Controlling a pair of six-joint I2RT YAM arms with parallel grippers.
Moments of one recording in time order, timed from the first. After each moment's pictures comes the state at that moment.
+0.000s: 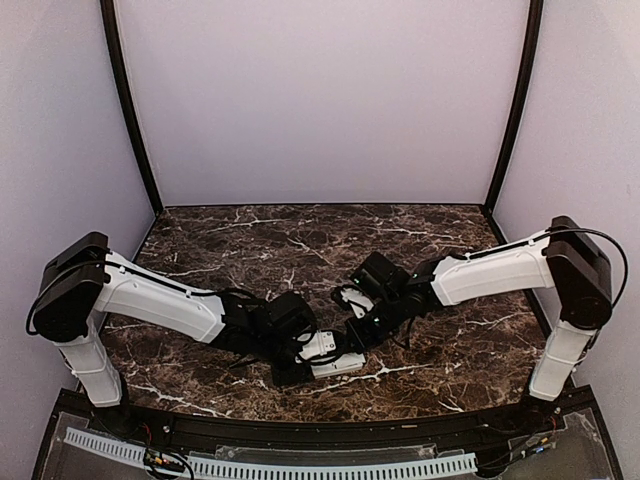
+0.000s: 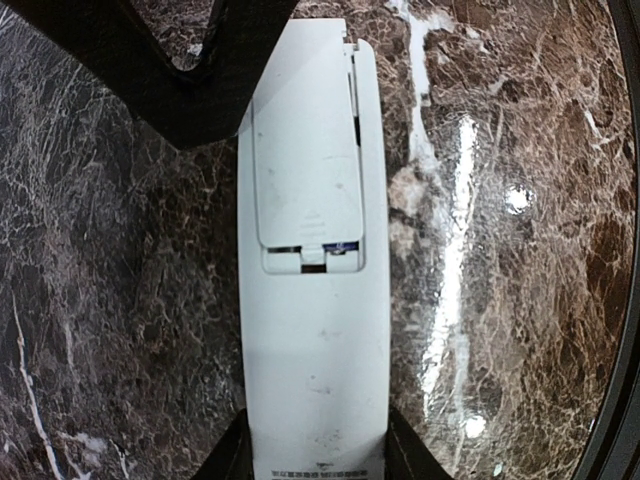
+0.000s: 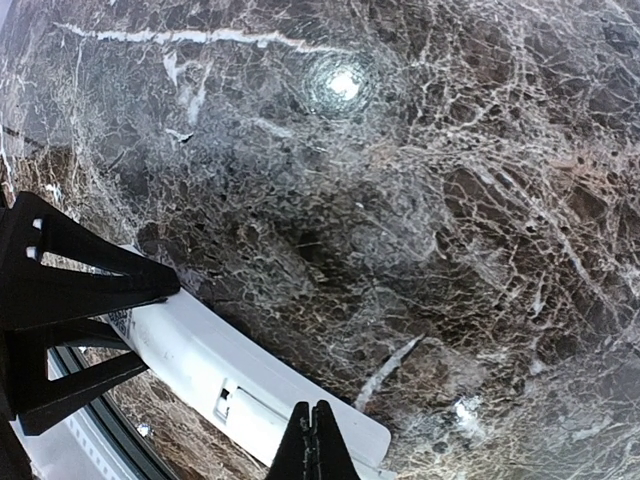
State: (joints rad) left arm -1.14 1.77 0.96 -0.28 0.06 0.22; right arm 0.97 1.76 1.05 -0.39 -0.28 0.42
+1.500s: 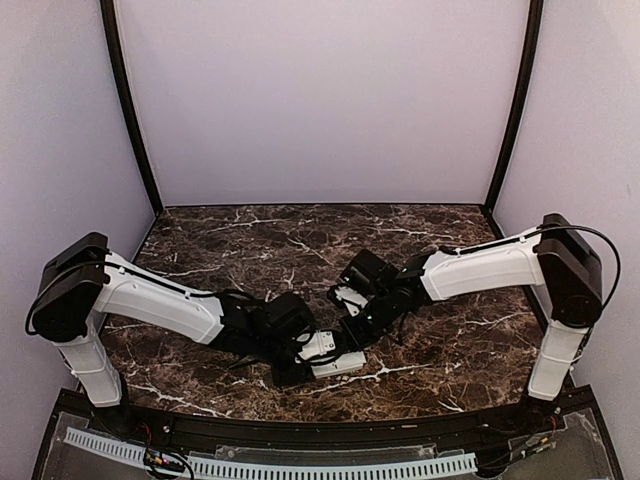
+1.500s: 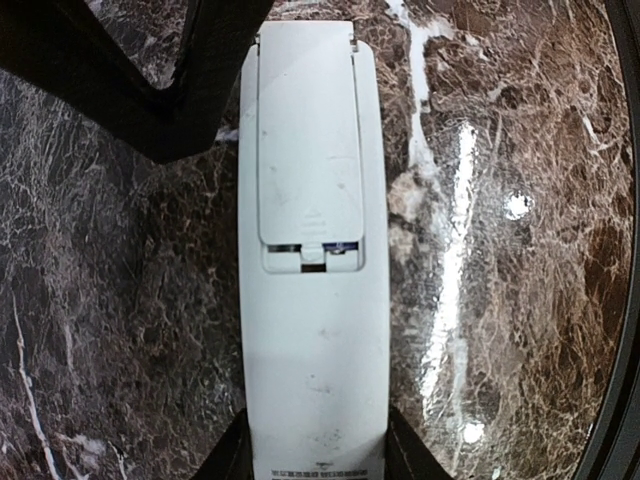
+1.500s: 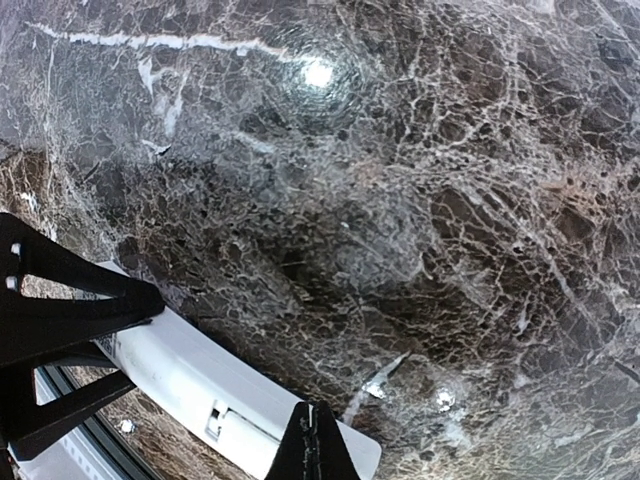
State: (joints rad) left arm -1.14 1.76 0.95 -0.26 0.07 0.22; right arm 0.98 1.82 1.14 -0.49 -0.23 0.41
